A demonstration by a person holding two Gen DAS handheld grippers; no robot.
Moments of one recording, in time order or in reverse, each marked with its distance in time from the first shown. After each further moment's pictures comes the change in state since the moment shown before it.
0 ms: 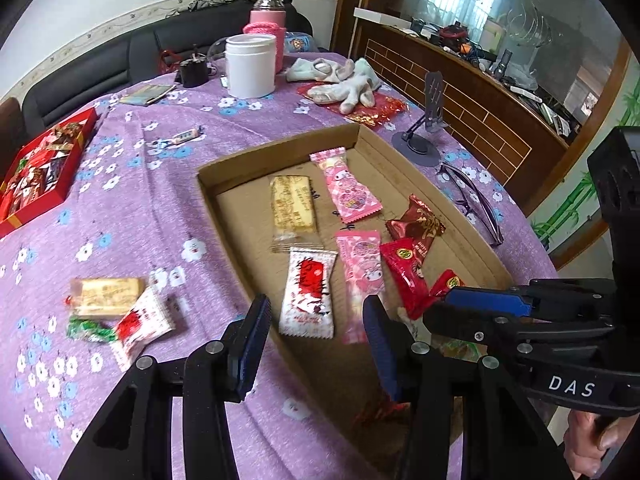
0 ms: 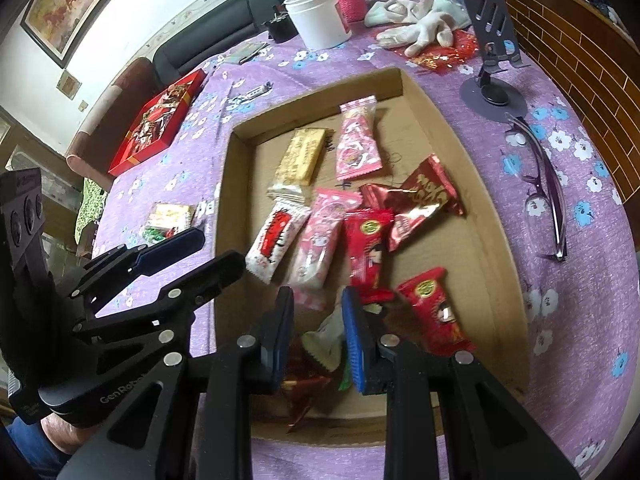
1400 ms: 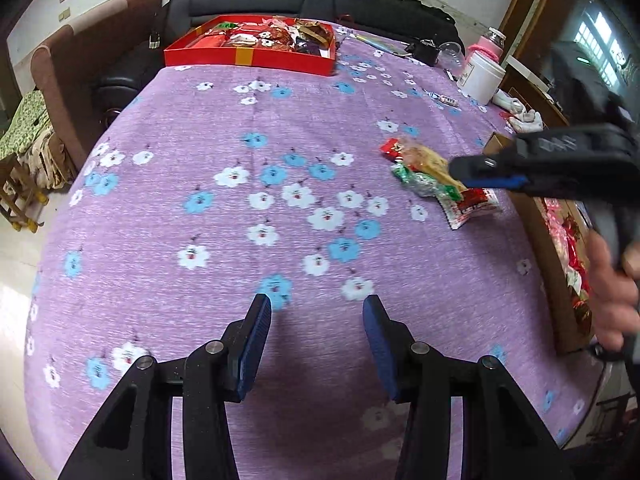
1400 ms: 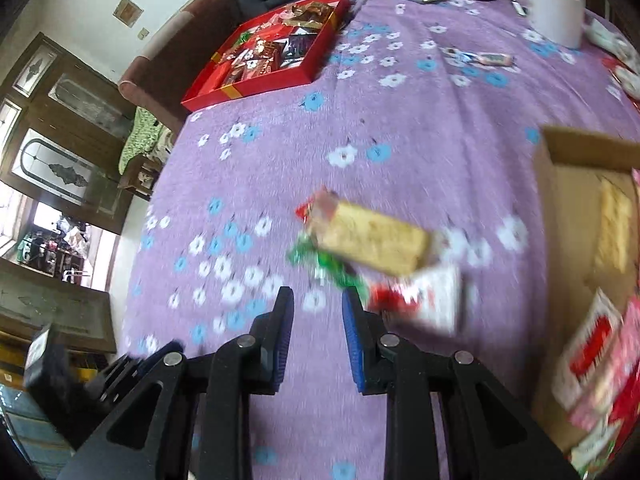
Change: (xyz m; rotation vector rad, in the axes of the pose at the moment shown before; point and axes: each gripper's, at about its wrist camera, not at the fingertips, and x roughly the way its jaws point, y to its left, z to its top) left arm -0.086 0.225 -0.154 -0.400 0.010 0.207; right arm 0.143 0.213 0.058 -0.208 0.188 0.153
